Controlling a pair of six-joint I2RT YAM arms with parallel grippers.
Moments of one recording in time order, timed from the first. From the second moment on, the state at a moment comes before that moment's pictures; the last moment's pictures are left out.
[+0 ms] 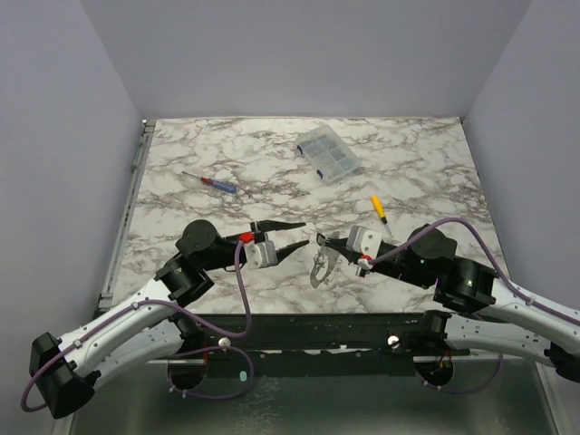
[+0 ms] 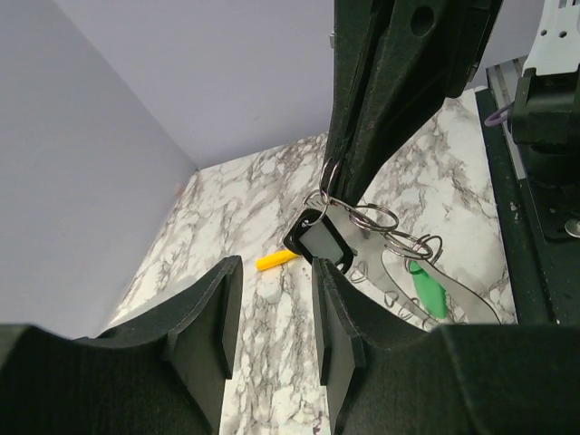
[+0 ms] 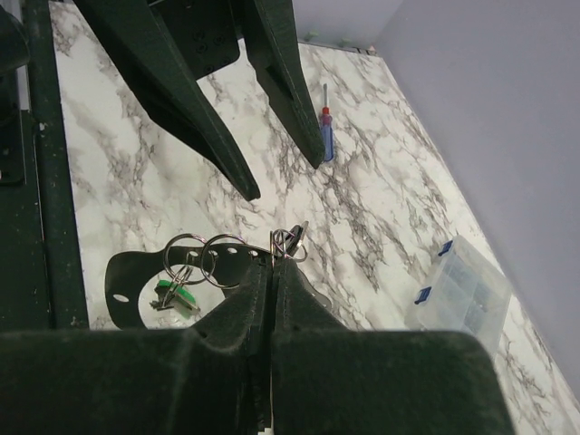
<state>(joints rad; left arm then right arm) -0.83 0.78 0.62 0.30 0.56 0.43 1.14 0.74 0.85 -0.23 0.01 -0.47</state>
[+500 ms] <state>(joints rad) -0.83 0.80 0.63 0.30 0.62 0.42 1.14 0.75 0.85 -0.25 -0.01 -0.47</state>
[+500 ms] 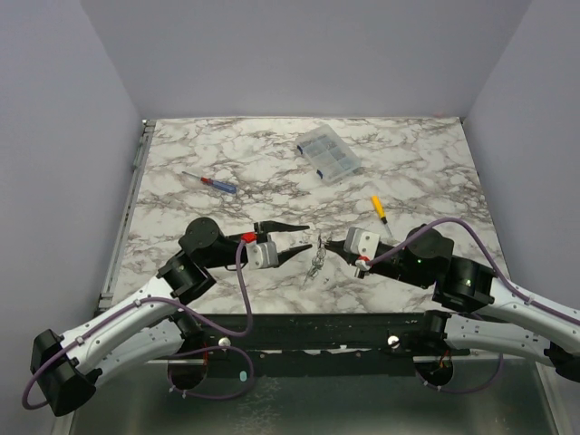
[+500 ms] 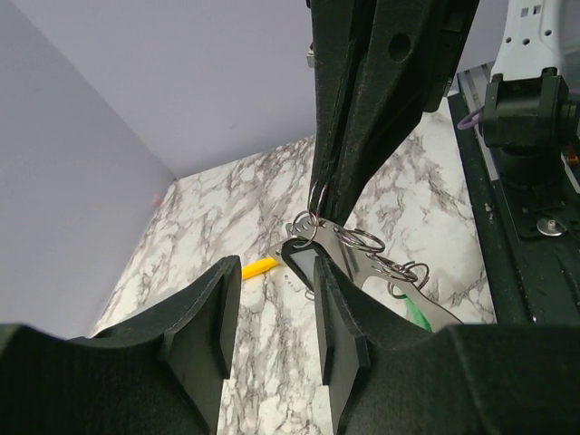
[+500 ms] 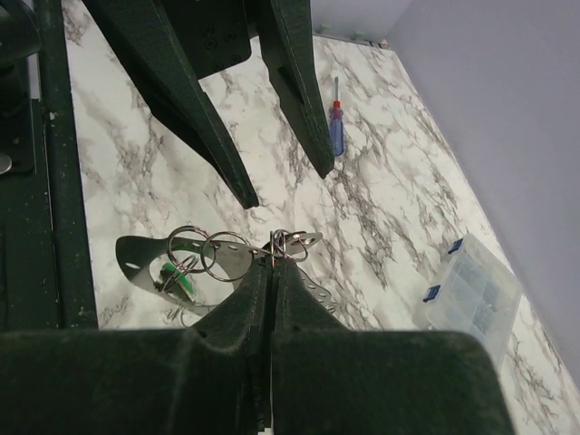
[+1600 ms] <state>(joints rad) -0.83 0.83 0.61 0.44 0.70 0.33 1.14 0.75 0.85 -0.25 -0.06 -0.47</state>
